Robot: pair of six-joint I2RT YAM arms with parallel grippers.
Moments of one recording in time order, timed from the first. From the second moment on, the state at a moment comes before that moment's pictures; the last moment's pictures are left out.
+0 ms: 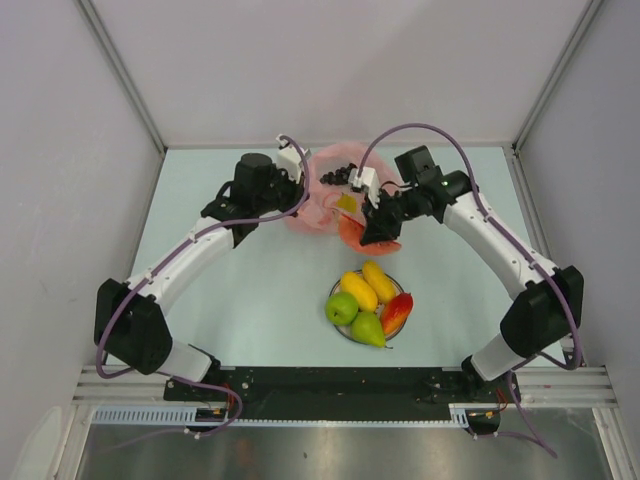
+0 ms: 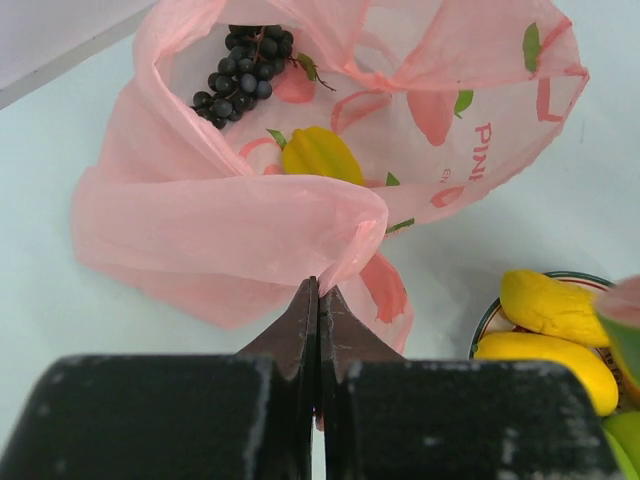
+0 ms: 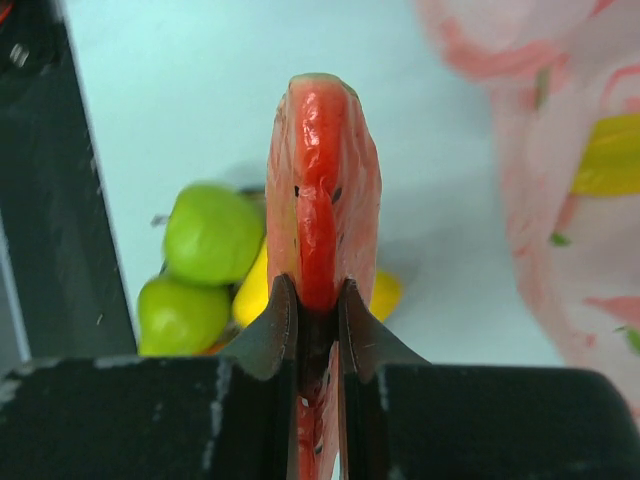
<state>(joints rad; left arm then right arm) -0.47 1.45 1.21 -0.20 0.22 0.05 0.48 1.59 1.50 -0.84 -0.69 -0.55</state>
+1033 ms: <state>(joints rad) -0.47 1.46 1.15 -0.18 0.28 -0.04 0.44 1.79 1.32 -1.19 -0.99 -0.65</state>
